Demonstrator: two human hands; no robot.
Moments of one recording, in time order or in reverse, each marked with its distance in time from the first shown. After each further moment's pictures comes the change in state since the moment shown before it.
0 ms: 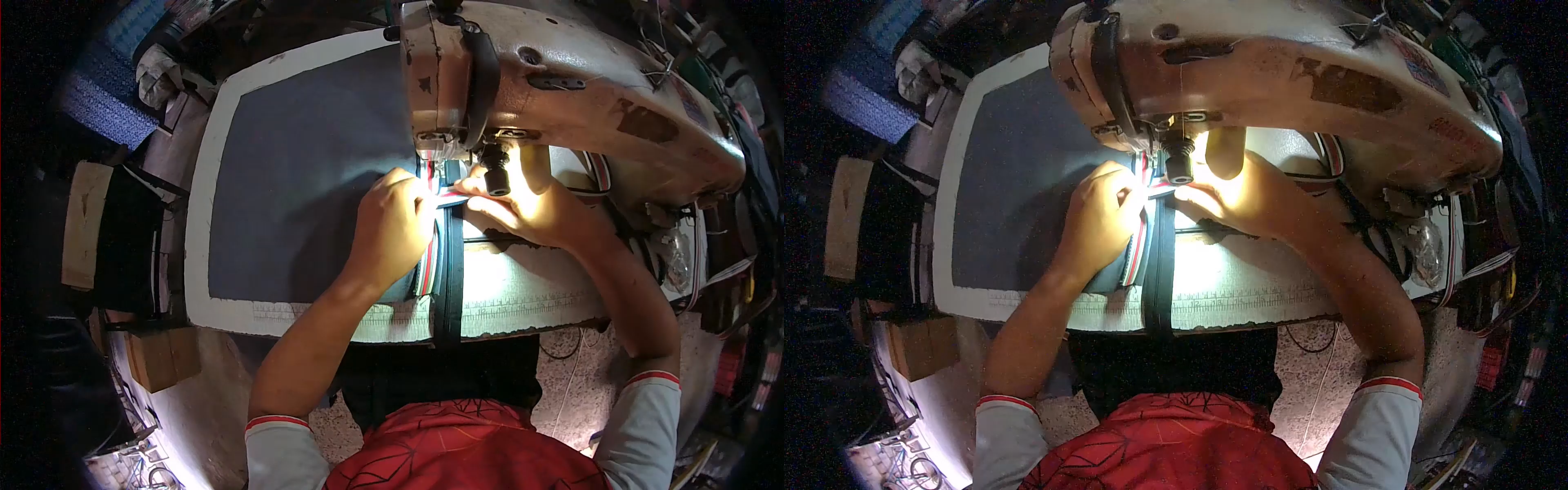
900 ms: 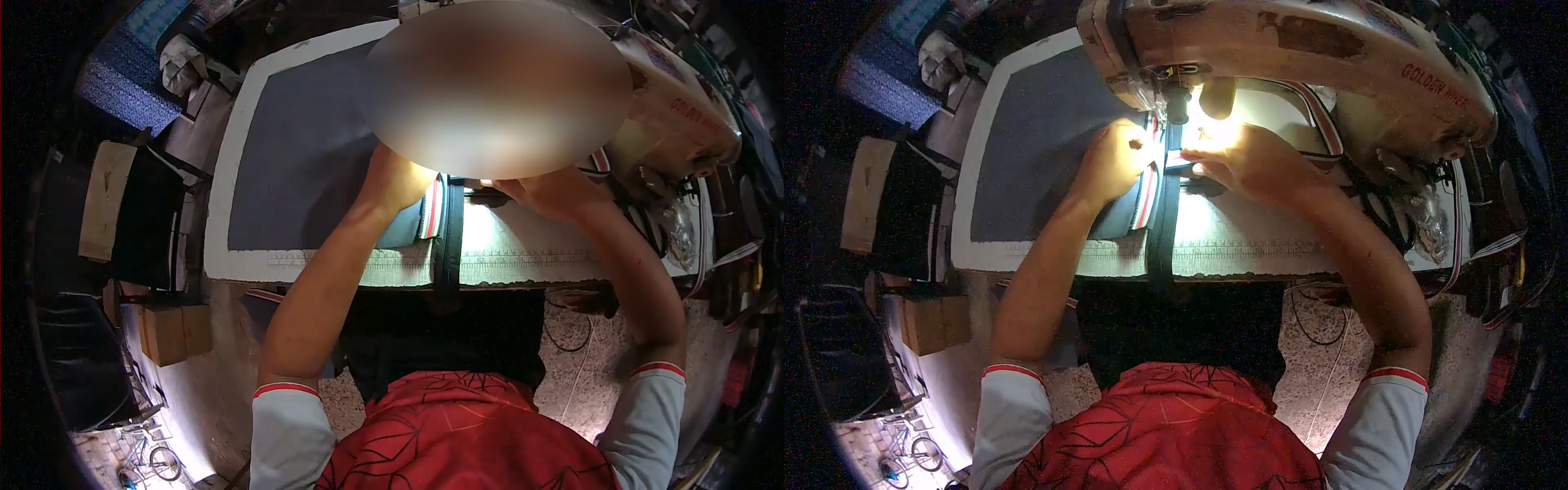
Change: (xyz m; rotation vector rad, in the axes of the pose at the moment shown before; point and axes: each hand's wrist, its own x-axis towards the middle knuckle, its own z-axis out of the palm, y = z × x) left_hand 0.011 0.001 -0.006 0.190 -0.150 -0.047; right_hand -0.025 -0.011 -0.014 0.038 -0.167 0.010
